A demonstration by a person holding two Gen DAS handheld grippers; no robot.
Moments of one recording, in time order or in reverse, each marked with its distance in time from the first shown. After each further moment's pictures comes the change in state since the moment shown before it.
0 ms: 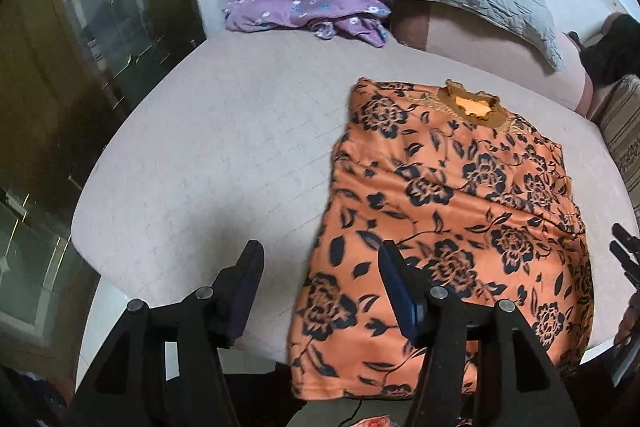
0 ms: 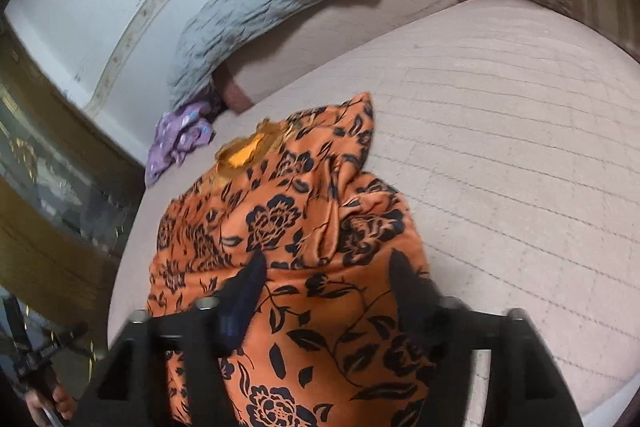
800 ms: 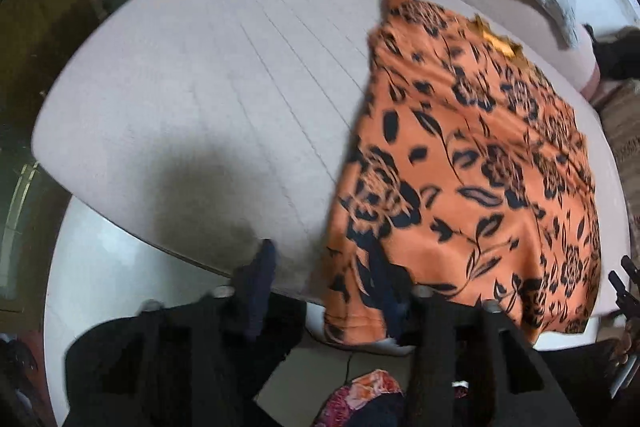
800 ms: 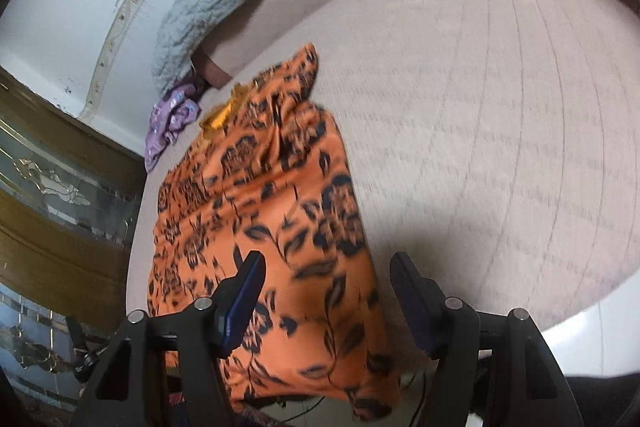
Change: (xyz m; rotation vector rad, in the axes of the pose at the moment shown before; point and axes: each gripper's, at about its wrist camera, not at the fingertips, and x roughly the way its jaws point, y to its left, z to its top) left arm 0.064 0.054 -0.075 -0.081 0.218 -0.126; right arm -0.046 -0.064 -0.062 0.127 0.161 0.024
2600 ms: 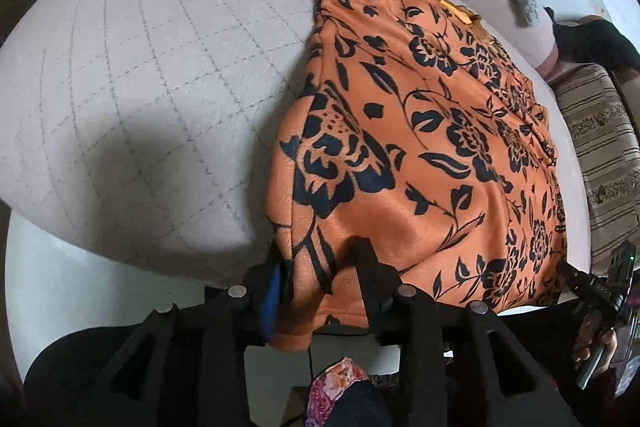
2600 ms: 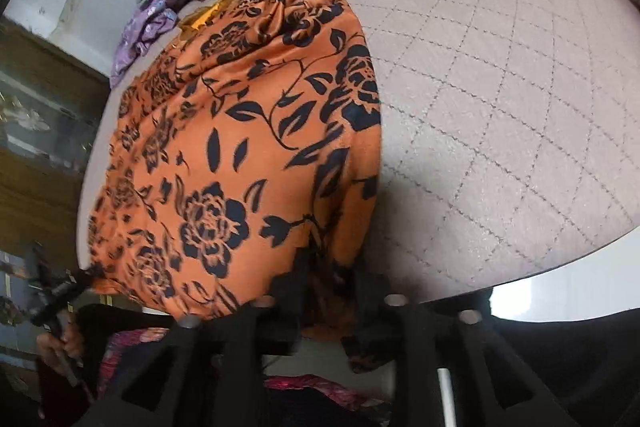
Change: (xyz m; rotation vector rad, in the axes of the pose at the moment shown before) left arm 0.040 -0.009 0.001 0.053 0.082 -0.230; right arm 0.041 0.030 -0.046 -0.109 0.209 -0.157
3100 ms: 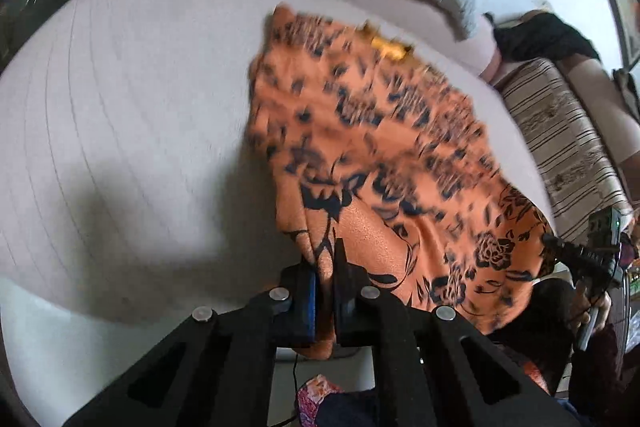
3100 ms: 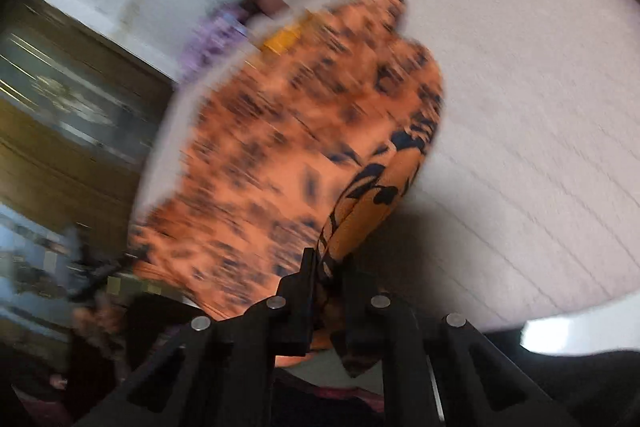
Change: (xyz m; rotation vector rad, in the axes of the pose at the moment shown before) left arm -0.060 -0.017 0.041 0.144 -0.113 -0.133; right arm -0.041 0.029 0.019 -0.090 -0.094 0.260
